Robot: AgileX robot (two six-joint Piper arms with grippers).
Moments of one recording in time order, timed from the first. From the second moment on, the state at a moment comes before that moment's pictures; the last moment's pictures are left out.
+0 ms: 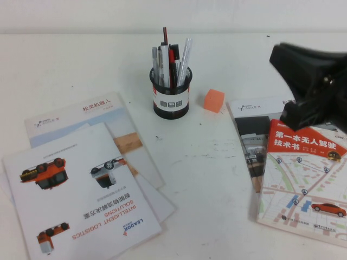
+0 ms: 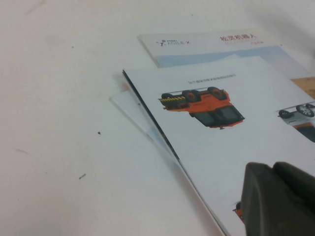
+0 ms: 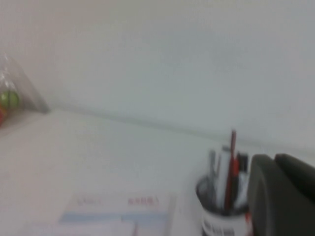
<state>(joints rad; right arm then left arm) 0.57 1.02 -0.72 -0.24 -0.26 0.35 -0.06 -0.01 0.02 -0.03 0.39 -0.13</state>
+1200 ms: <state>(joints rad) 0.02 0.07 -0.03 -0.22 0.01 0.35 -0.06 -0.01 0.02 -0.03 0.39 -0.13</state>
